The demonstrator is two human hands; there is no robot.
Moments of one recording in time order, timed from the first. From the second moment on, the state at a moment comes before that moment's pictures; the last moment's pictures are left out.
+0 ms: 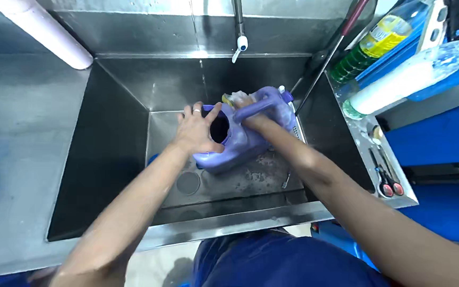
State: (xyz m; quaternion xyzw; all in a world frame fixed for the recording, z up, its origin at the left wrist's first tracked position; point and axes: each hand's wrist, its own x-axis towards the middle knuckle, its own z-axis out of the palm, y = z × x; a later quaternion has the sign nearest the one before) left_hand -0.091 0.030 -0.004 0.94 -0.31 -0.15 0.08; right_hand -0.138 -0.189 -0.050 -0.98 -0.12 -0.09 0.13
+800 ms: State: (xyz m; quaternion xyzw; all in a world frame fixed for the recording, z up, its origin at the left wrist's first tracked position) left_hand -0.094 0.026 -0.010 0.92 -0.32 -0.11 0.20; right_hand -0.197 -0.088 -0.030 -0.88 0.24 -0.06 0.41
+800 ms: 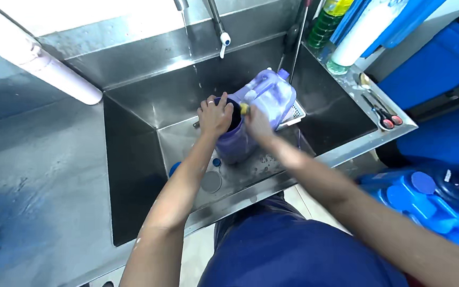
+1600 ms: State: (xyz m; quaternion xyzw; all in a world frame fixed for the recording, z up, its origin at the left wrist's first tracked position) left_hand -0.115 0.026 -0.007 0.90 -0.27 0.03 0.36; right_hand -0.182 -0.193 -0.045 -0.92 -0.17 -0.24 0.26
